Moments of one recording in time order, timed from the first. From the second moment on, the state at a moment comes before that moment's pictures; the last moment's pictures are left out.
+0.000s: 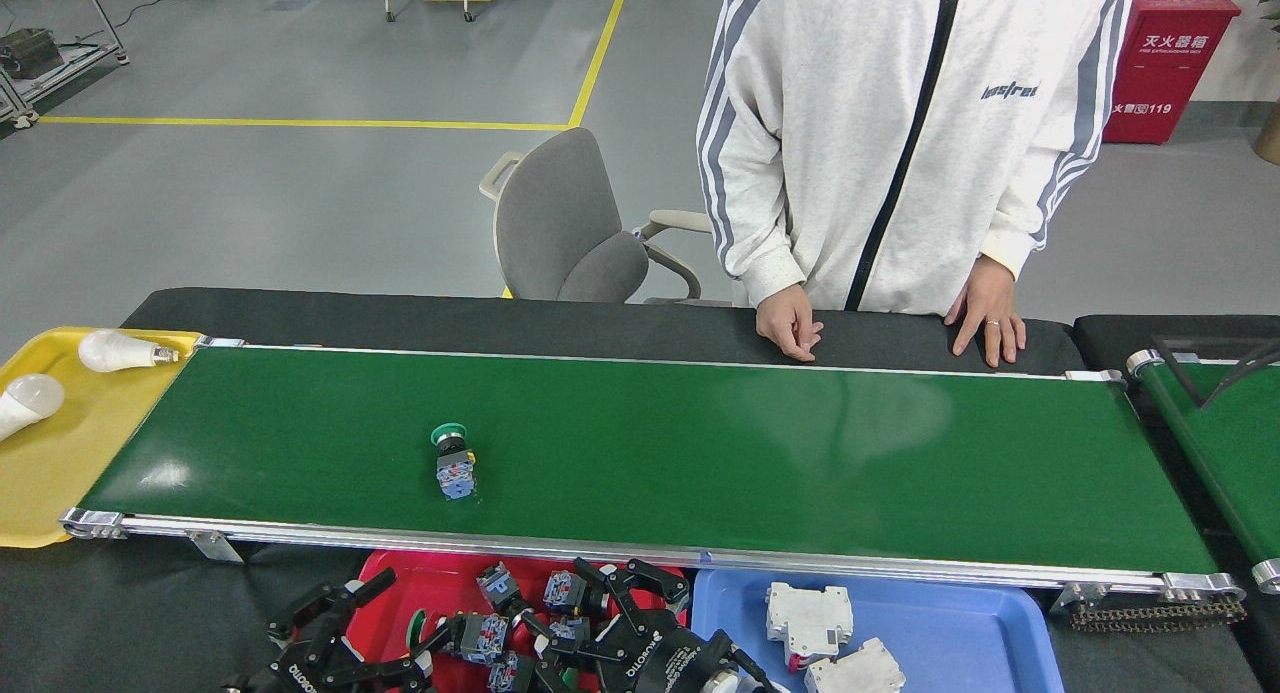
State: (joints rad) left arm 0.13 0.16 0.24 -1.56 -1.46 -0.71 0.06; right arm -0.16 0.03 0.65 -1.56 1.34 -0.14 0.20
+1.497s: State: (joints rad) left arm -0.20 0.26 0.36 -1.06 -1.47 -0.37 -0.10; right arm 0.00 -0.10 -0.06 -1.59 1.28 -0.02 0.07
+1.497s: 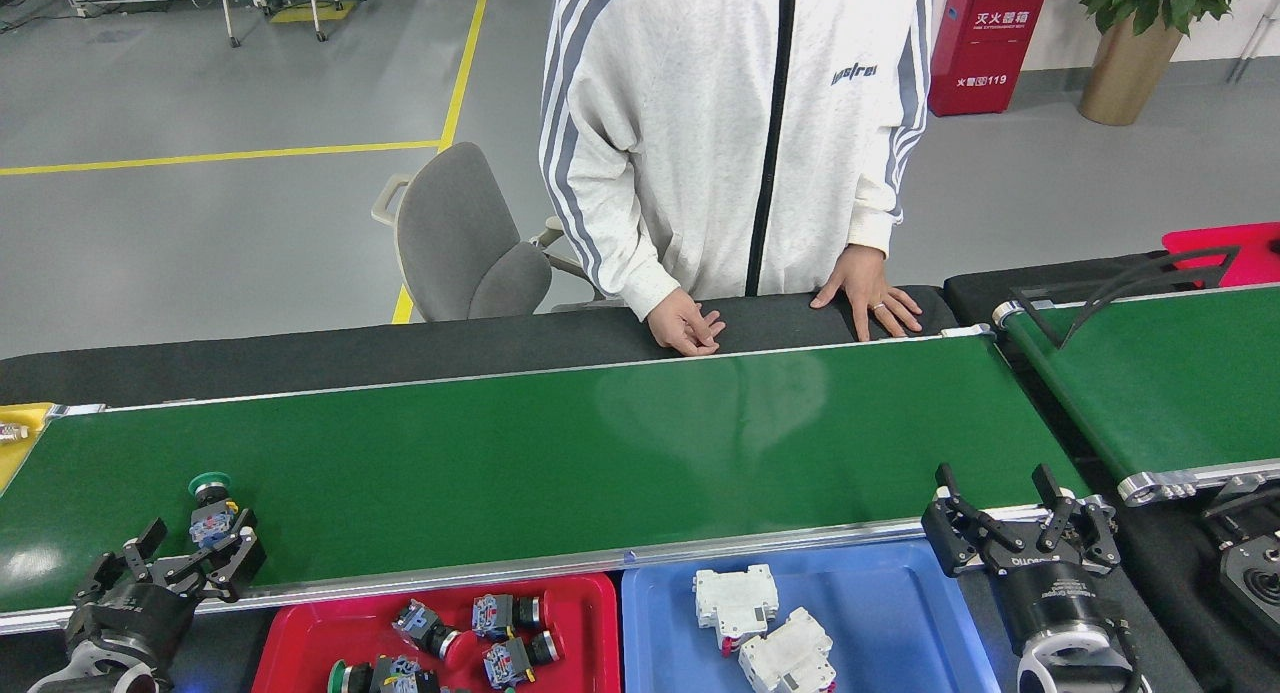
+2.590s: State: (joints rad) left arm 0.26 0.16 0.46 -1.64 -1.32 -0.72 -0.10; right arm 0.03 -0.10 -0.04 -1.62 1.28 -0.02 0.07
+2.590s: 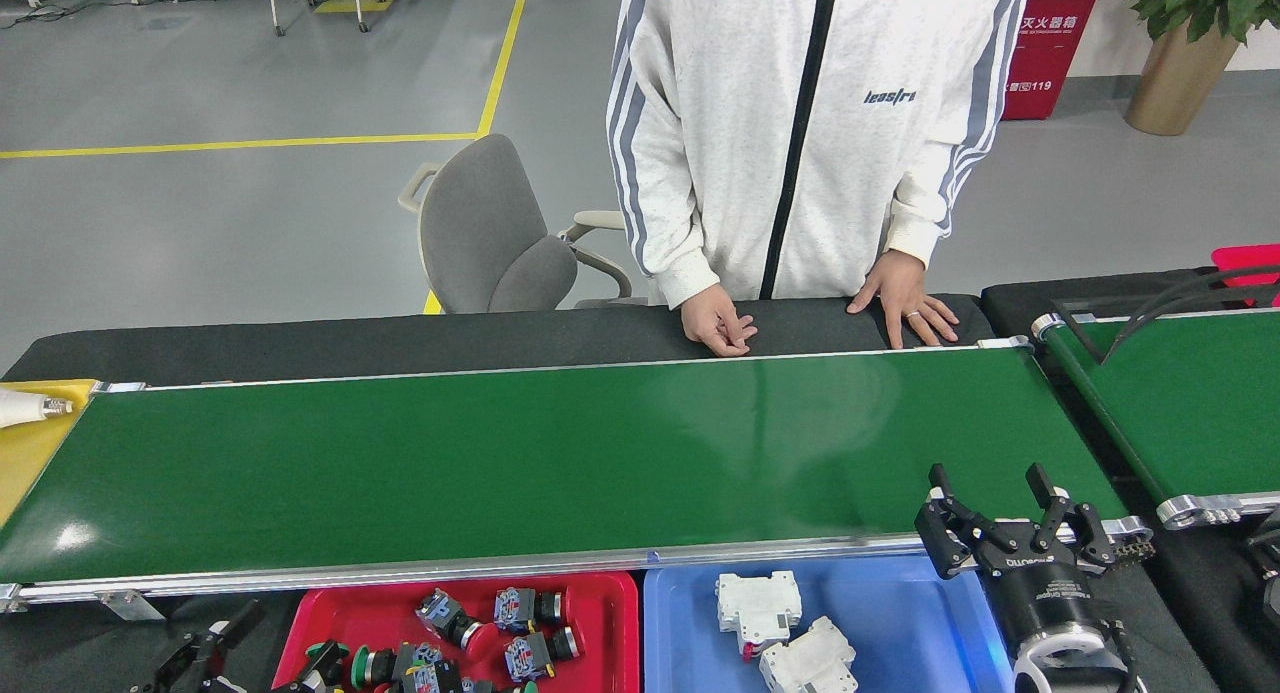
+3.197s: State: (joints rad) left arm 0.22 0.16 0.54 -1.59 -1.32 -0.53 -0.04; right arm 0.07 -0.11 -0.04 -1.66 1.28 -0.05 0.07
